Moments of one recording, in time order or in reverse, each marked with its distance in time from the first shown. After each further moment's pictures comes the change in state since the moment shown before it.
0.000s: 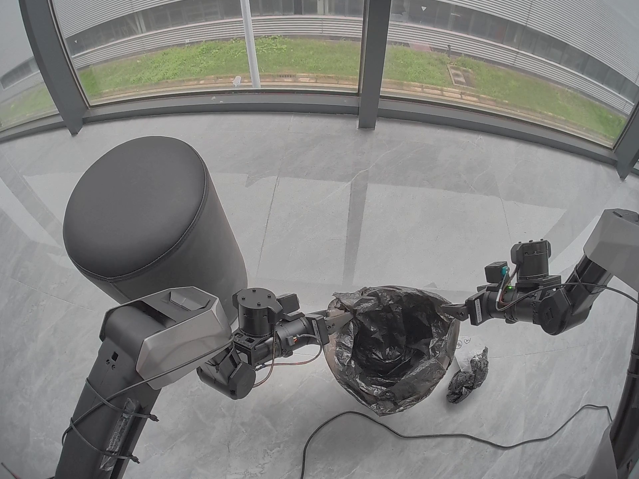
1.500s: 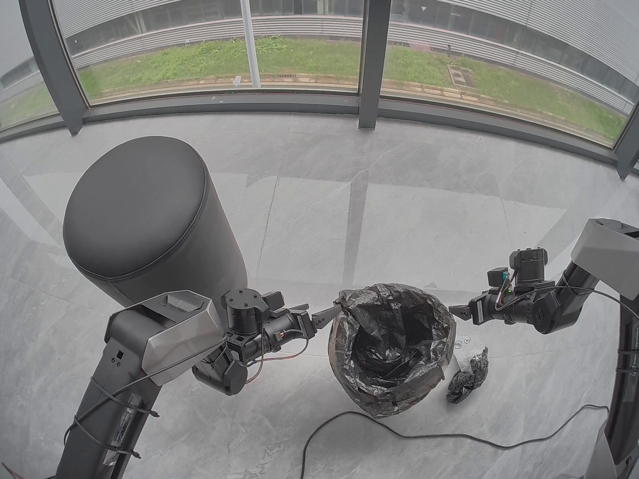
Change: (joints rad) left arm 0.066 0.076 -0.072 -0.045 0.006 0.000; right arm -0.069 0.143 -0.100 -0.021 -0.001 0.010
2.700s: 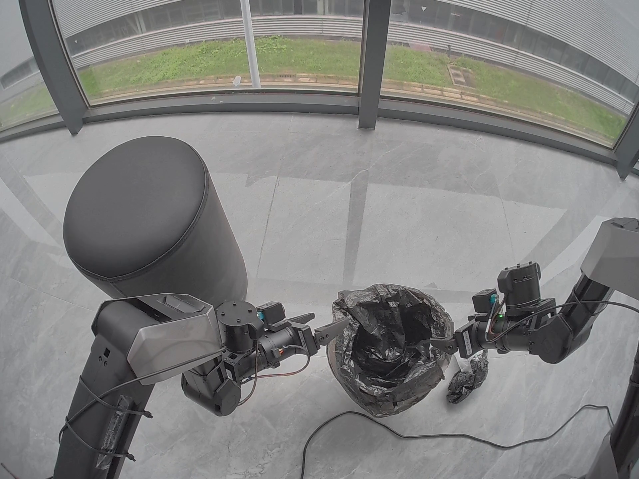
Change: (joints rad) left arm -0.052 -0.108 0.282 -0.210 -0.011 -0.001; right arm 0.197 -0.212 0.282 -0.001 -0.087 0.034
